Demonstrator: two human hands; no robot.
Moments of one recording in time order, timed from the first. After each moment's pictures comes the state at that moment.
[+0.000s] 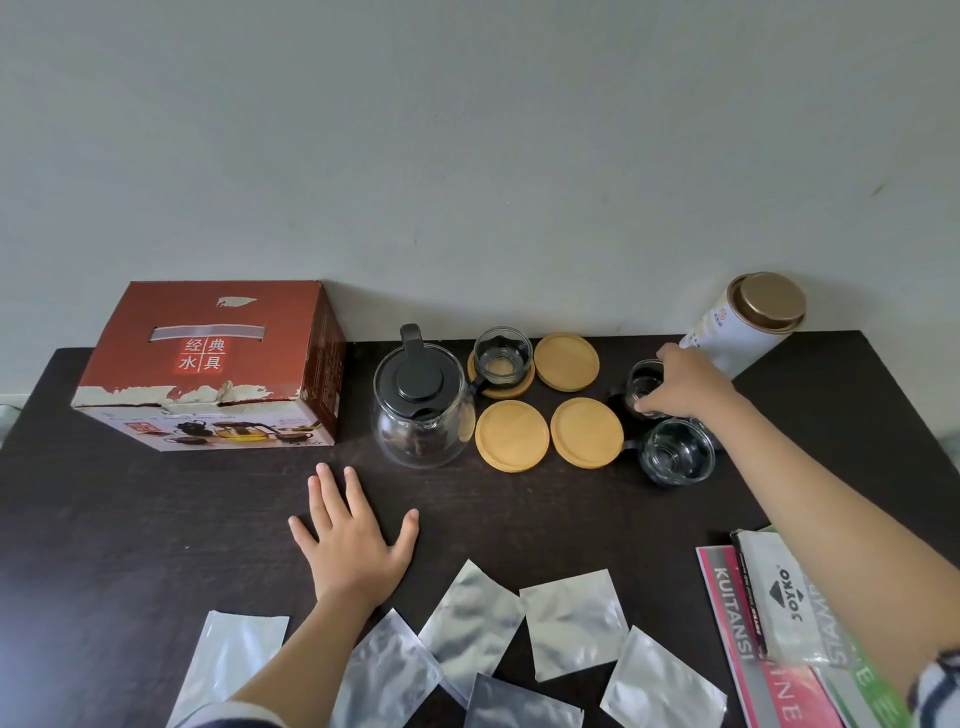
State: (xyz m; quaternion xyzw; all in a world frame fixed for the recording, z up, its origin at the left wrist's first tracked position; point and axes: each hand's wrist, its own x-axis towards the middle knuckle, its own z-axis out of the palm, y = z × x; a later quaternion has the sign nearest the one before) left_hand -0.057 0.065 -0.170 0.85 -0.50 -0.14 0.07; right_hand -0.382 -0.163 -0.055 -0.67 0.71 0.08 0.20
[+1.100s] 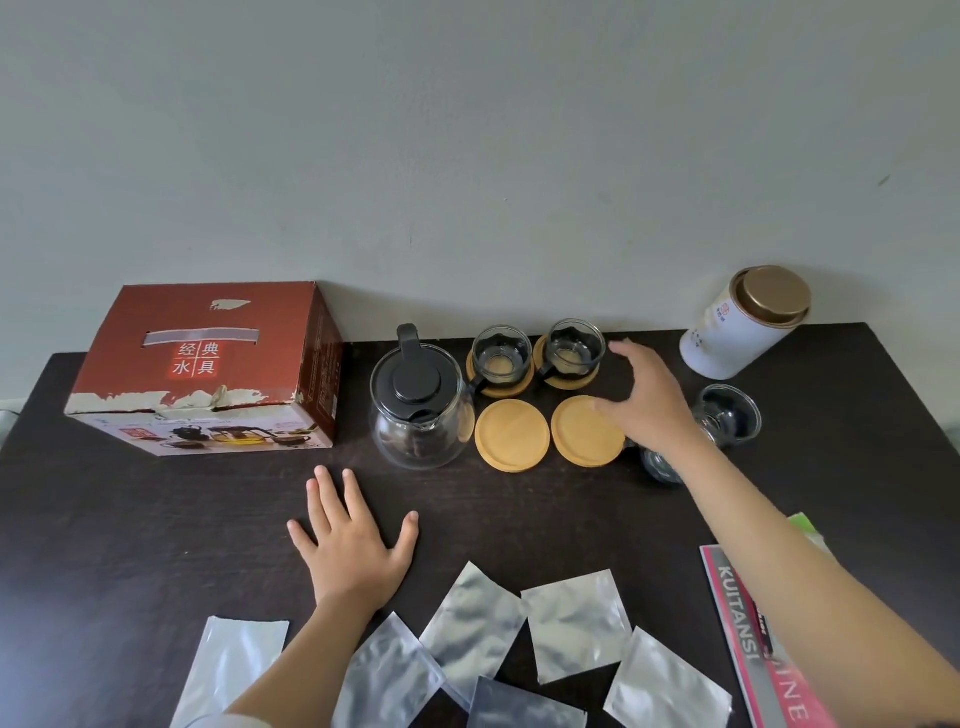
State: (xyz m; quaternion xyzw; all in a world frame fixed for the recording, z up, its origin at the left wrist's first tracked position) left_hand -0.056 0.066 -0.171 0.85 -0.50 -0.13 0.06; right_hand -0.345 -0.120 -0.071 -0.70 0.63 -0.20 0.27
